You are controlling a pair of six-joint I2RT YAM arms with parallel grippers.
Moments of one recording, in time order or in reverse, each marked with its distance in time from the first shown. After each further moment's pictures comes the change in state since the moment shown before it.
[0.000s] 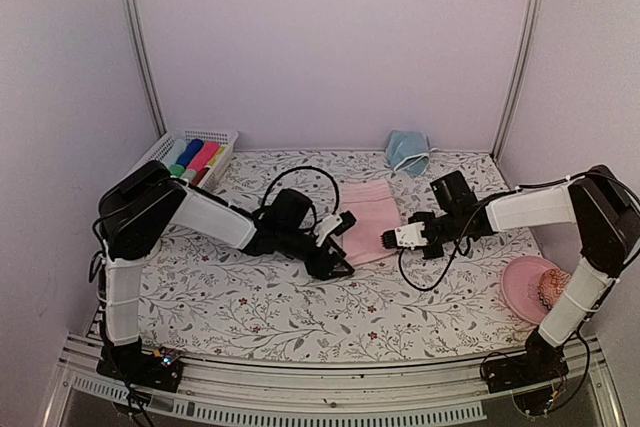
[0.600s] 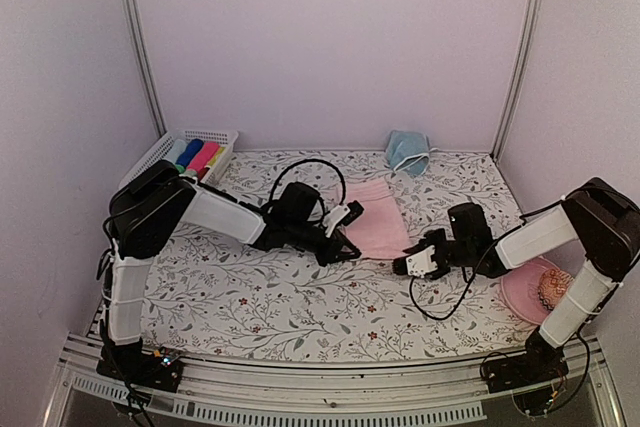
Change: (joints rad) left arm 0.000 0.054 0.097 0.026 0.015 -0.058; right arm -0.001 -0.028 -0.328 0.514 0.077 -0.147
